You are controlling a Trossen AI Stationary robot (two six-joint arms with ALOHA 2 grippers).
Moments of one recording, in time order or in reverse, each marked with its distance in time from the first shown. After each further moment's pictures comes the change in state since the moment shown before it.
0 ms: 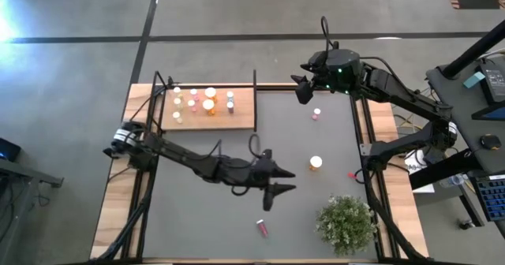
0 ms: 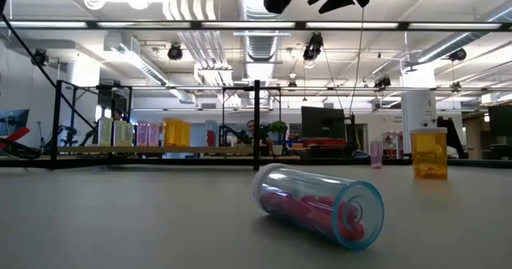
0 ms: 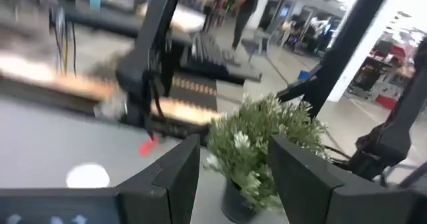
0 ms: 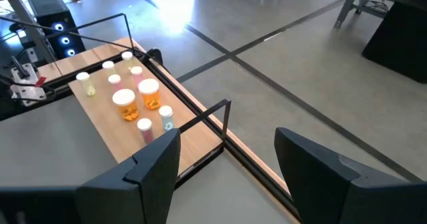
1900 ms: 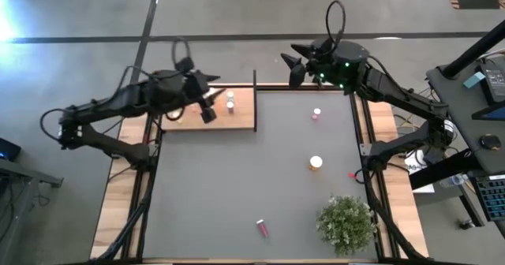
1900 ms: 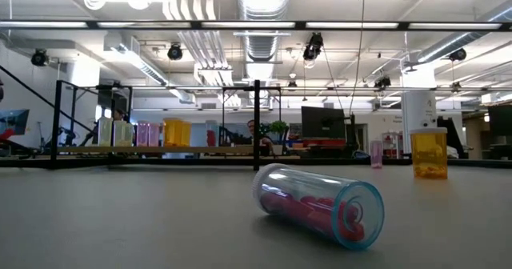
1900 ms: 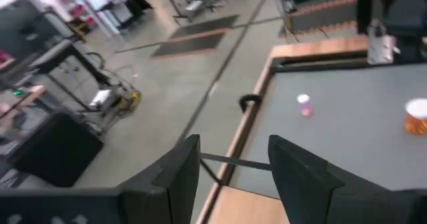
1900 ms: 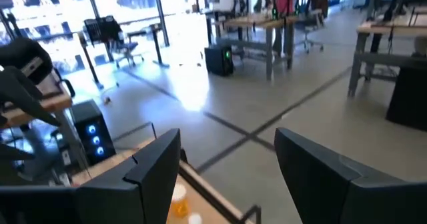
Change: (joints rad) left arm 0.431 -0.639 0.179 -1.090 -0.229 0.622; right arm 0.000 0.036 0.000 0.417 0.001 0.033
